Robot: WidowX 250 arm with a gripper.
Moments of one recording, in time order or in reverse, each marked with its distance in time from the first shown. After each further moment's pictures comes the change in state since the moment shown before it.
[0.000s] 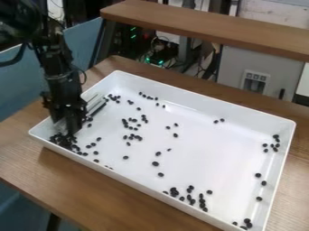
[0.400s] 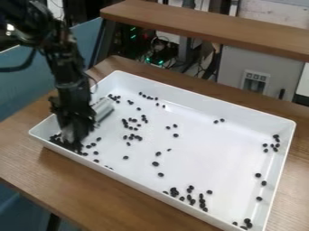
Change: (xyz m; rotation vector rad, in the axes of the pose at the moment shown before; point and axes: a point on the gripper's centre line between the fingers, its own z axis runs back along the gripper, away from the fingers) arm -0.011 -0.056 -0.004 -0.018 0.024 -0.121
